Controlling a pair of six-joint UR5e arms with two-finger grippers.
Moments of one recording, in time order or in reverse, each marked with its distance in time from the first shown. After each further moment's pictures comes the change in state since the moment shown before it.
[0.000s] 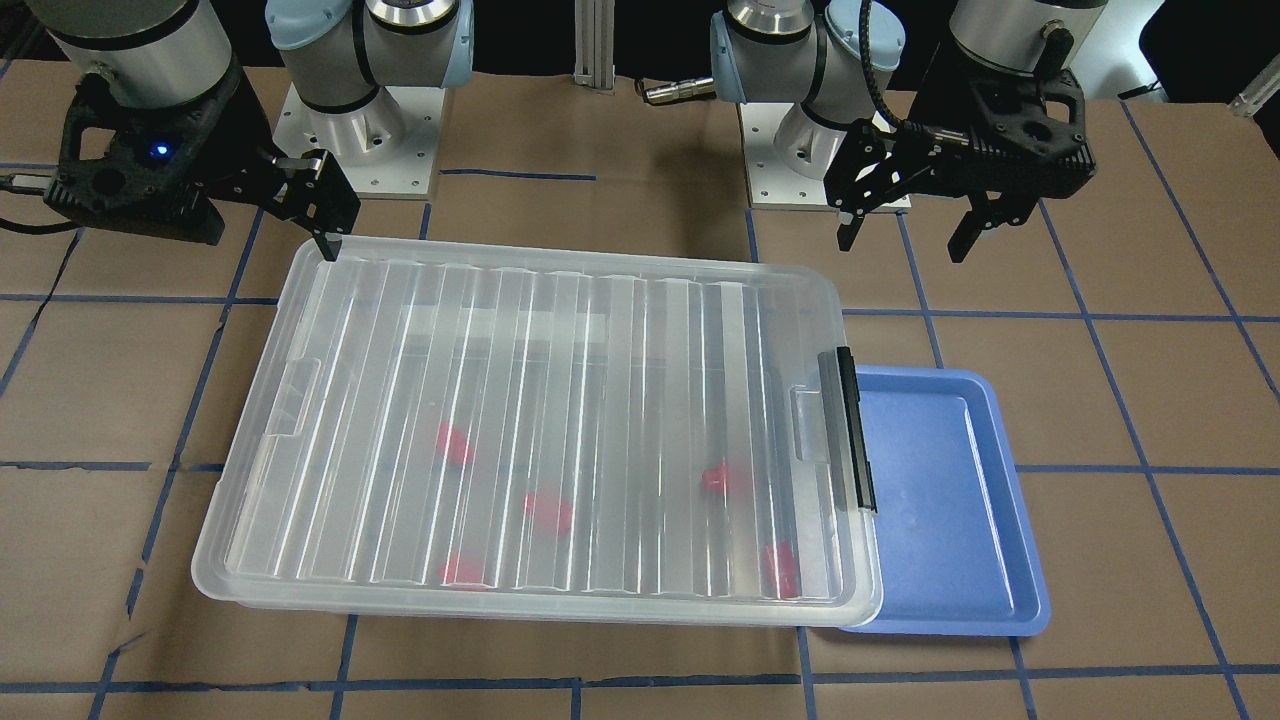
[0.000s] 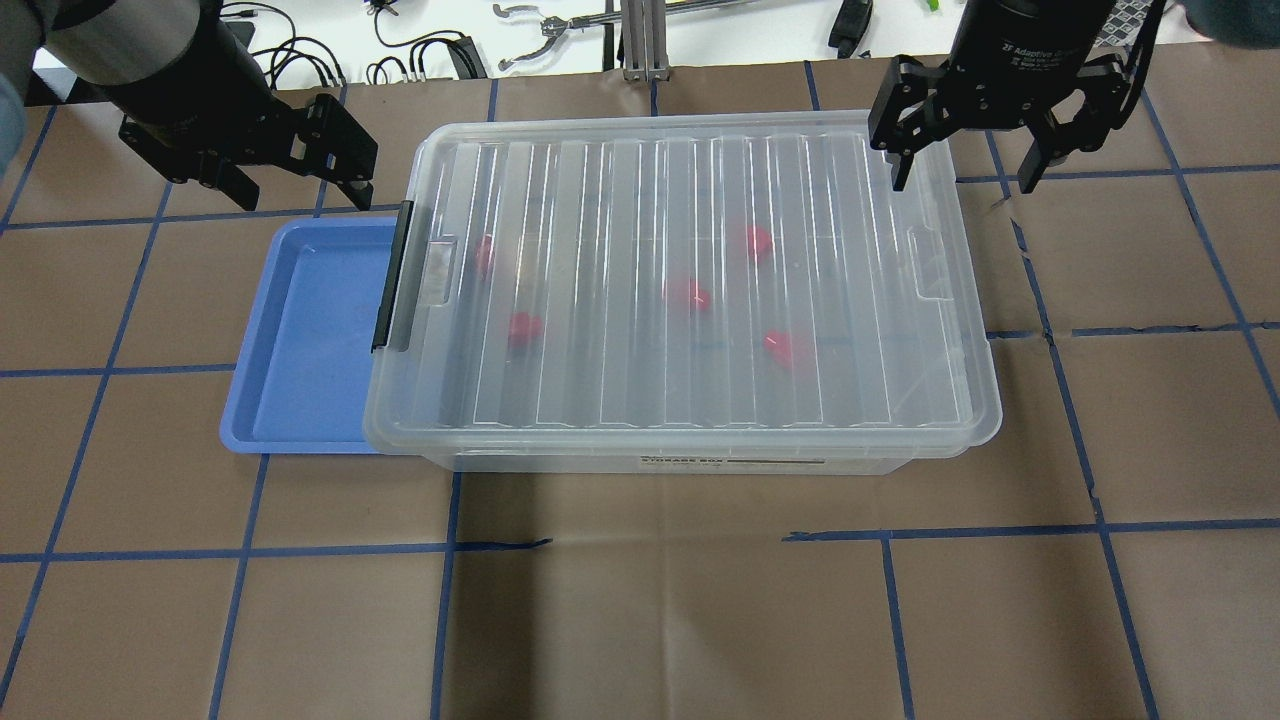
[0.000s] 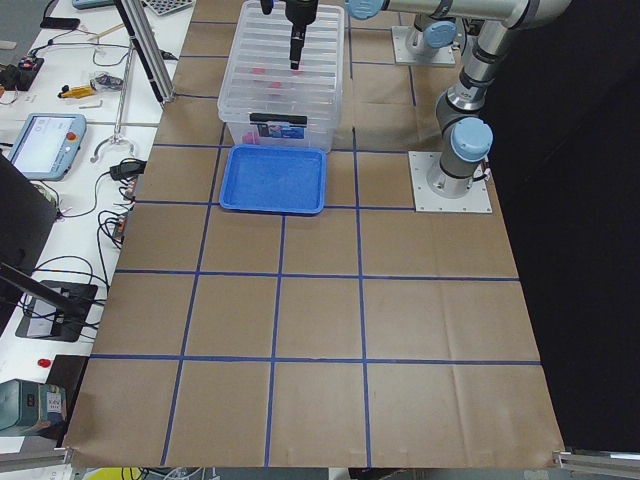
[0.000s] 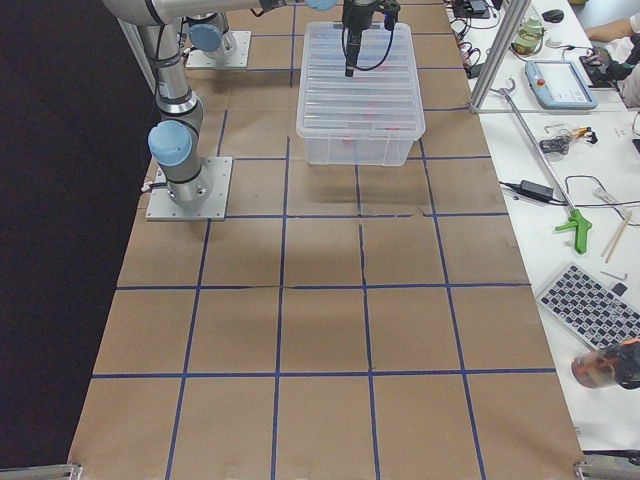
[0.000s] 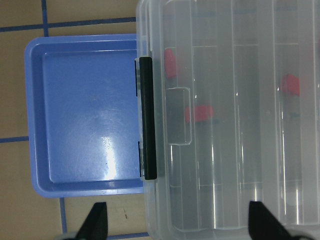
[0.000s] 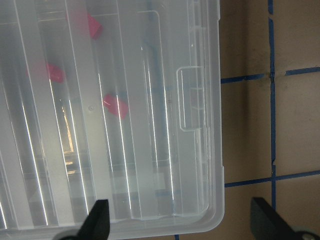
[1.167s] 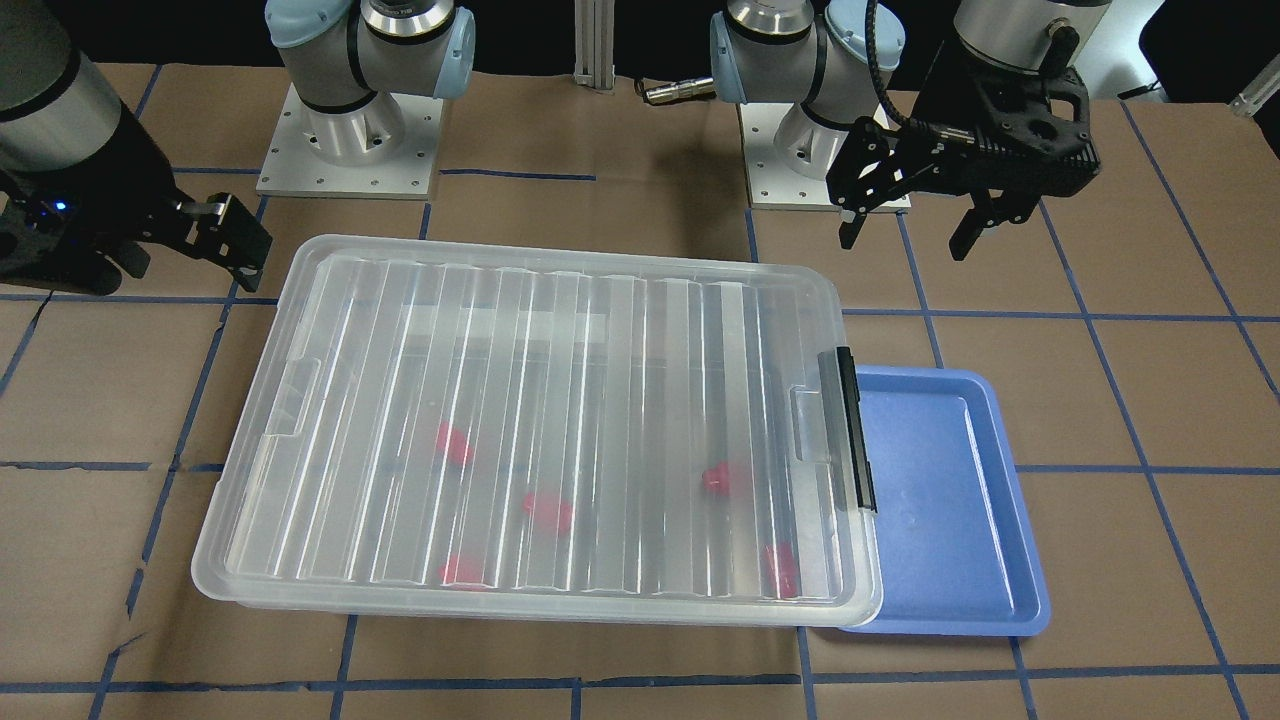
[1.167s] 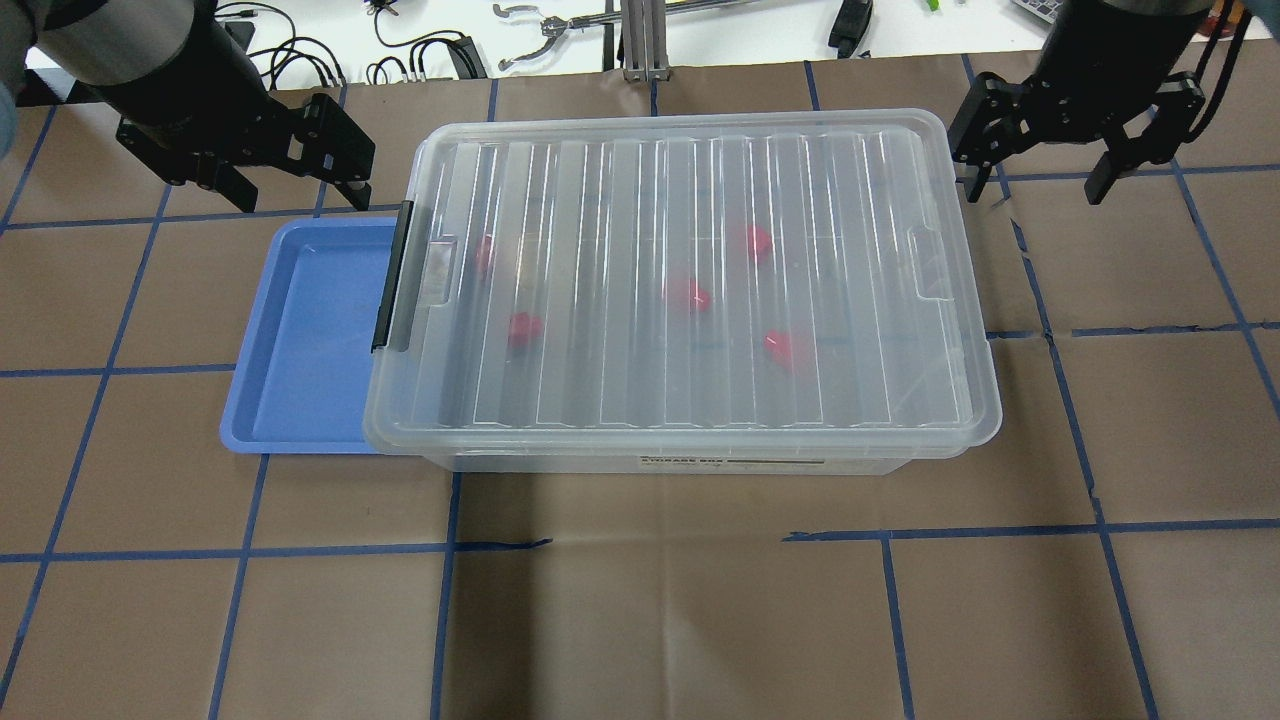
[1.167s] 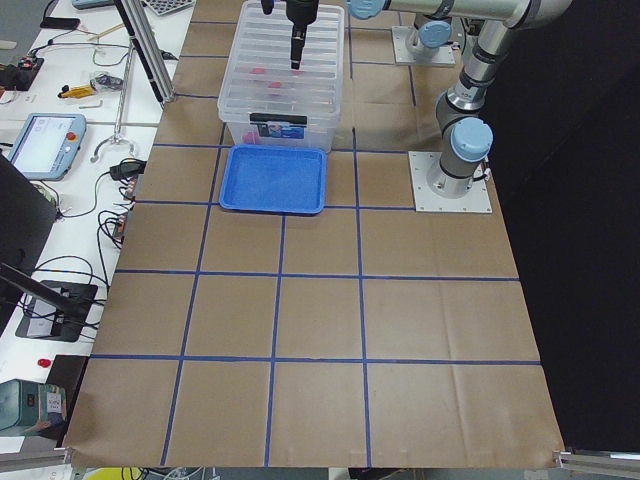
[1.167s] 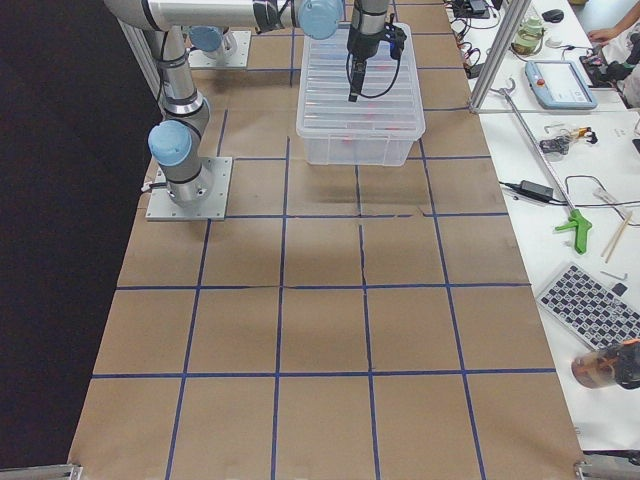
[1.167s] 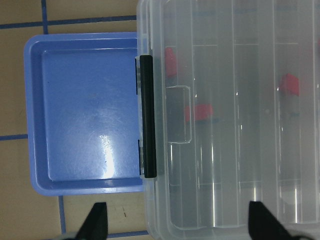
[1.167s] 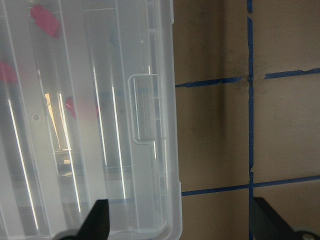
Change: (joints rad) left arm 0.007 0.000 0.001 -0.010 -0.004 0.000; right arm -0.154 0.006 0.092 -0.062 -0.001 -0.153
